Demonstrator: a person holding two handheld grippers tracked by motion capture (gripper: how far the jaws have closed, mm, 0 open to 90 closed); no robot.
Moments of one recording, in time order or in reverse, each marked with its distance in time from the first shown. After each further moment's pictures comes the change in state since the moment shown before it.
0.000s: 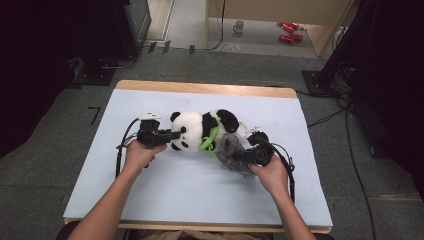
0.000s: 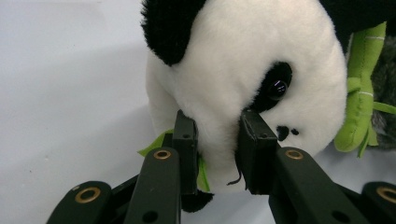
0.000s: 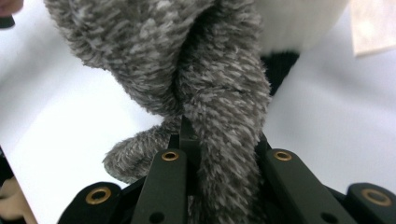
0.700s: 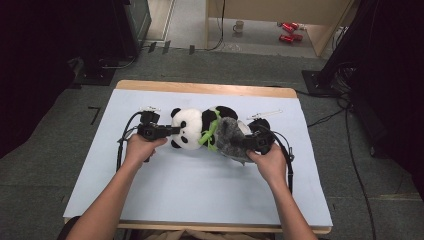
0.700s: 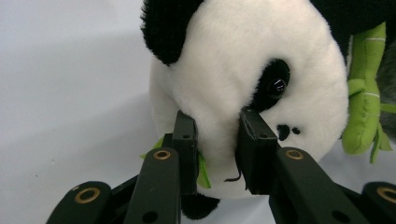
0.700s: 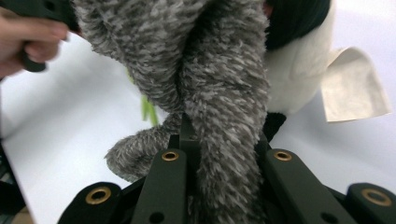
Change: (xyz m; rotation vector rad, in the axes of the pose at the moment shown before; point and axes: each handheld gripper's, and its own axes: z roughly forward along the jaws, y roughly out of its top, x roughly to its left) left arm 0.012 0.017 0.006 0.047 -0.003 -0.095; right arm 0.006 0.034 -0.016 -0.128 -0.002 -0.017
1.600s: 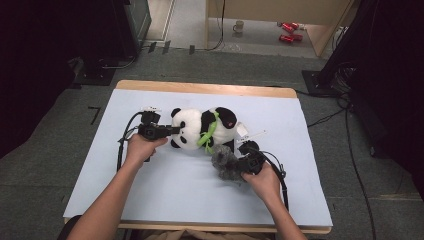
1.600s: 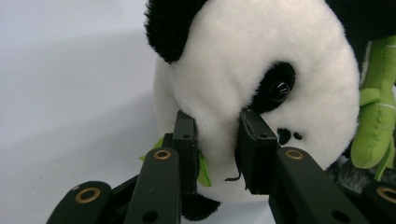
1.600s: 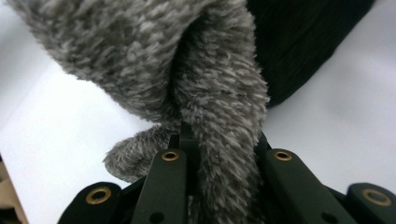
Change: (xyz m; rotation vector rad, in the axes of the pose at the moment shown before) left arm 0.004 -0.001 0.005 0.002 0.013 -0.003; right arm 0.005 -0.055 0.040 0.185 0.036 -0.015
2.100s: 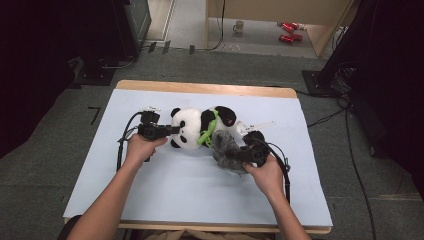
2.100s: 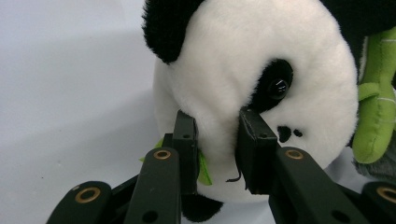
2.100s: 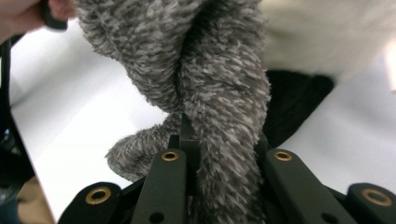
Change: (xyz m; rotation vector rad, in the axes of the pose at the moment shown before) left arm 0.001 0.000 -0.001 -0.003 -0.002 -0.001; right arm 0.012 0.024 -0.038 -0.153 -0.012 -0.038
